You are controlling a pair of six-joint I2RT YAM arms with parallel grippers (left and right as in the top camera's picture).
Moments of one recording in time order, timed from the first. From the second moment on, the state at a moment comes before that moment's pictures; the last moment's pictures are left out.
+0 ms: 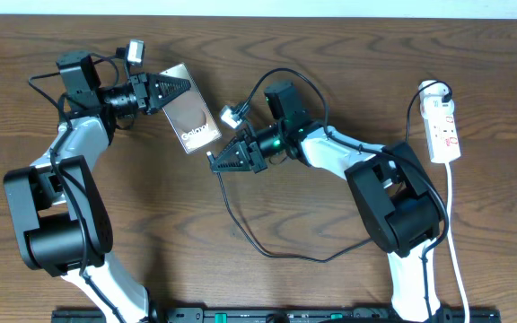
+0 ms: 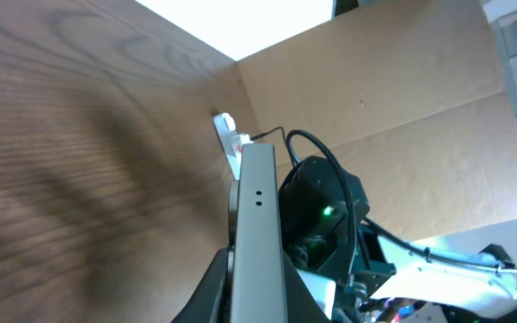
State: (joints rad) left arm 0.22 1.94 1.19 0.21 1.47 -0.62; right arm 0.55 2.18 1.33 0.12 -1.41 0.15
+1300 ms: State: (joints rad) left arm 0.22 1.94 1.19 0.21 1.47 -0.66; right arm 0.55 2.18 1.33 0.18 -1.36 0.23
